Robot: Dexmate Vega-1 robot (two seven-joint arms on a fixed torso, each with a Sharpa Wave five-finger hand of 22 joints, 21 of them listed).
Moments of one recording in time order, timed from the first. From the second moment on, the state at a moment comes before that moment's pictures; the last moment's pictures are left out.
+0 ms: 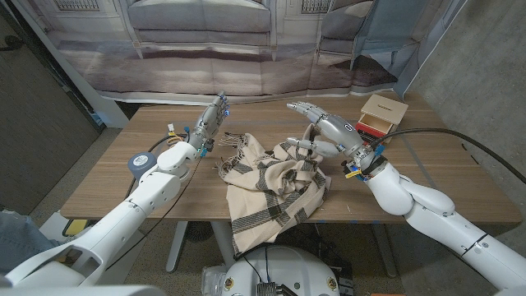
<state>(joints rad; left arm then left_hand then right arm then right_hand) 0.85 0.59 0.38 -1.46 -0.62 -0.20 -0.03 0.30 -0.03 0.10 0.10 0.38 -0.15 0.05 0.21 0.19 -0.10 0.01 0.21 0.18 -0.11 0.04 0.19 0.18 -0.13 0.00 0.21 0.18 -1.18 -0.78 -0.32 -1.94 -0.64 0.46 -0.43 0.29 -0.09 0.23 -0.14 0.33 0.16 -0.12 0.19 0.19 0.19 0.00 0.22 0.19 0.16 0.06 0.19 0.18 0.36 0.11 0.21 0.18</state>
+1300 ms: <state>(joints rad) 0.81 0.58 0.40 -1.43 -0.61 -0.19 -0.04 0.30 -0.02 0.09 0.10 0.38 -0.14 0.05 0.21 0.19 -0.10 0.01 0.21 0.18 -0.11 0.04 0.19 0.18 -0.14 0.01 0.20 0.18 -1.17 -0.86 -0.39 -2.01 -0.77 0.29 -0.42 0.34 -0.13 0.23 -0.15 0.39 0.07 -0.11 0.18 0.19 0.07 0.03 0.19 0.19 0.08 0.08 0.18 0.18 0.33 0.15 0.20 0.18</state>
